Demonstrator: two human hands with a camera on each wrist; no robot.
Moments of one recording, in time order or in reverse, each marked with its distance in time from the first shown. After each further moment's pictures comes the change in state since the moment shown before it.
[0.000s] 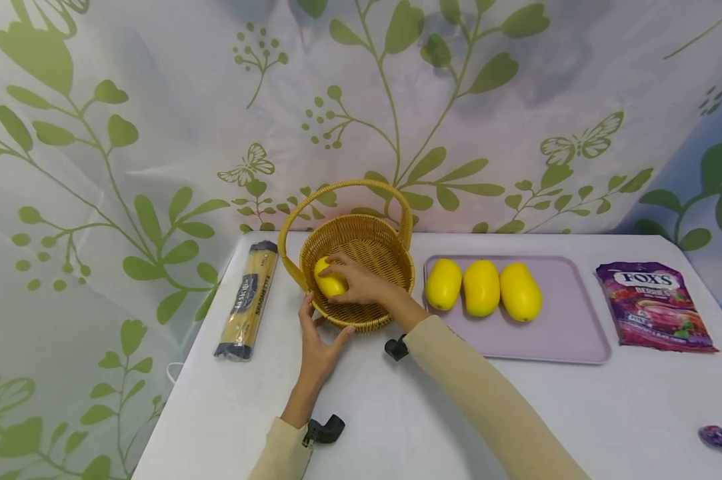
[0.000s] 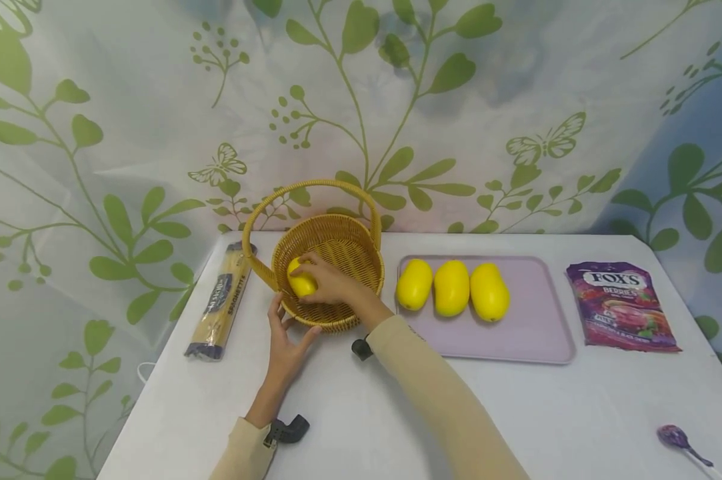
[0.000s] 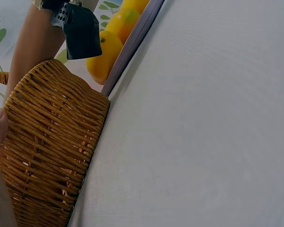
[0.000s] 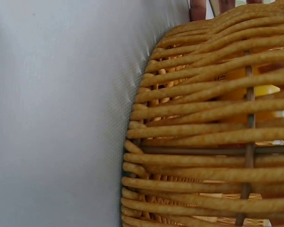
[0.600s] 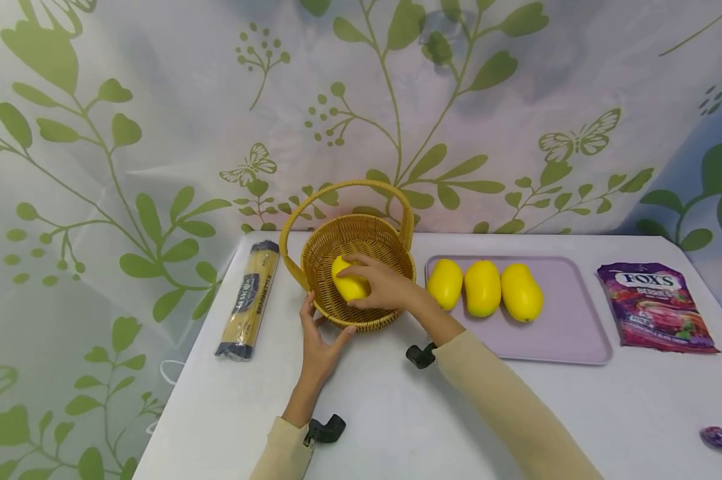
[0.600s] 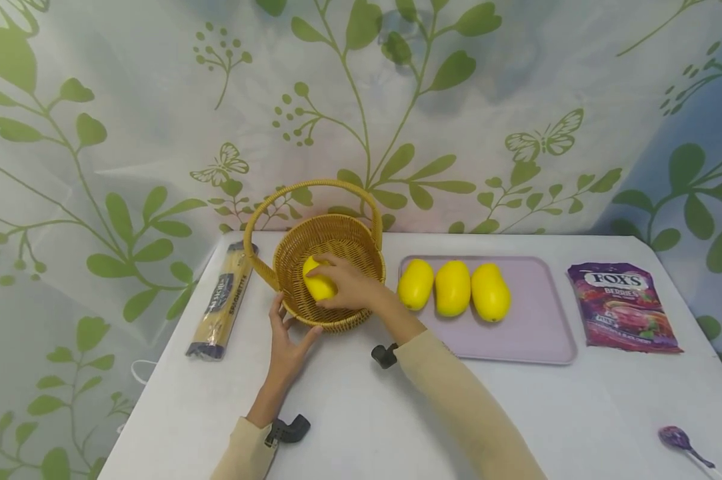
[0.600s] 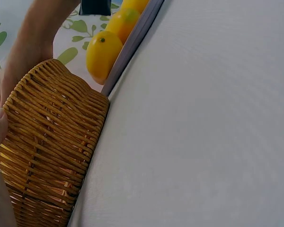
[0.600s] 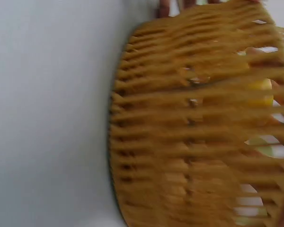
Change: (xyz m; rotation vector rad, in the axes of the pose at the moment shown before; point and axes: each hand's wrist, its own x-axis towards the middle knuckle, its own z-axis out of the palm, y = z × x) left_hand 0.000 0.000 0.000 -0.006 -0.001 -0.004; right_hand -0.048 -0.009 -0.029 -0.086 0.089 -0.091
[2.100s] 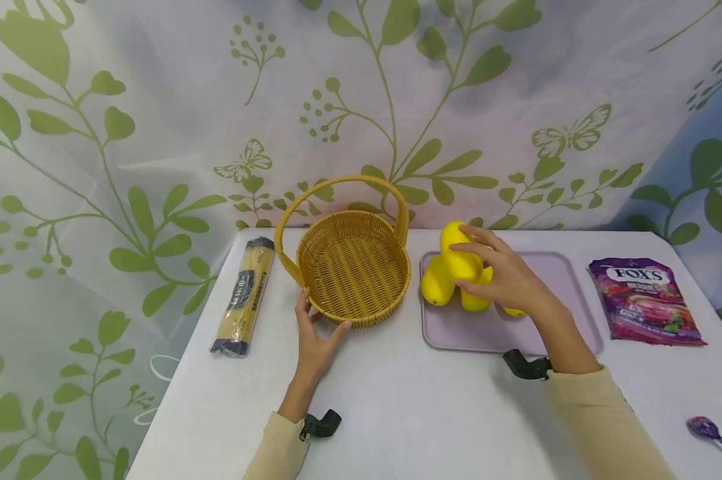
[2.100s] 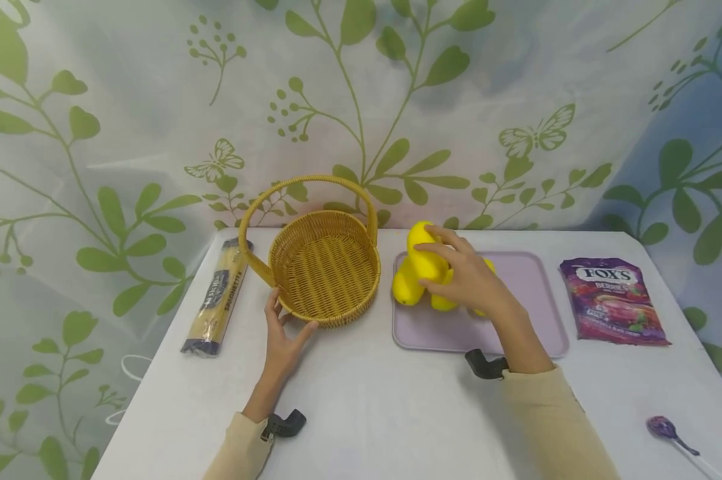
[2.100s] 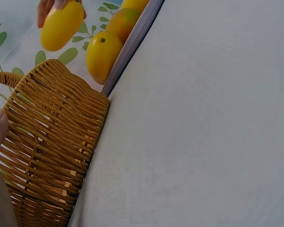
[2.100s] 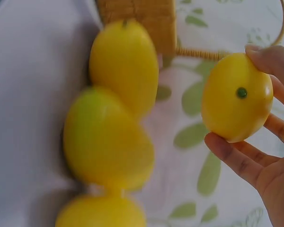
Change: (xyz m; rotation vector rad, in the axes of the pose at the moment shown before) left_hand 0.000 0.000 0.001 0.001 0.004 -0.015; right_hand -0.159 0.032 -0.109 -0.133 0.358 0.126
